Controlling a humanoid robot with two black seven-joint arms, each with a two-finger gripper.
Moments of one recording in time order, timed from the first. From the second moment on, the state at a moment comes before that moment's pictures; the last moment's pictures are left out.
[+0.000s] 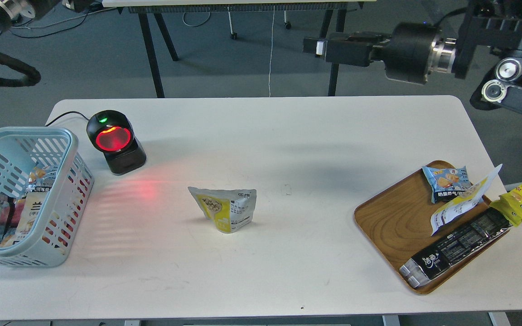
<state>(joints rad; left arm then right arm) -1.13 0.65 -0.71 -0.84 0.45 -0.49 -0.12 1.50 -0.74 -0.18 1.25 -0.90 0.05 0.49</state>
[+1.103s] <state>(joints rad) -0.97 0.66 -0.46 -1.76 1.95 -0.49 -0.11 0.98 -0.49 0.35 0.49 0.23 0.46 0.47</state>
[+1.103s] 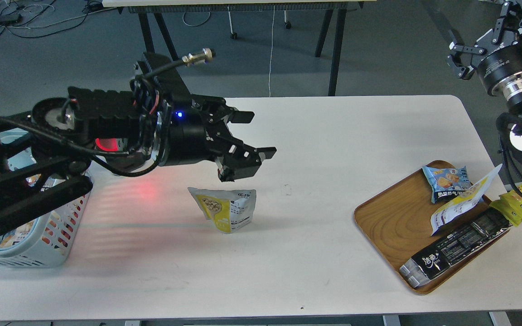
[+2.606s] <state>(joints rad) -0.94 0.70 -0.28 -1.69 2.18 -0.49 -0.14 0.97 -0.48 0.34 0.50 0.23 0.46 0.47</state>
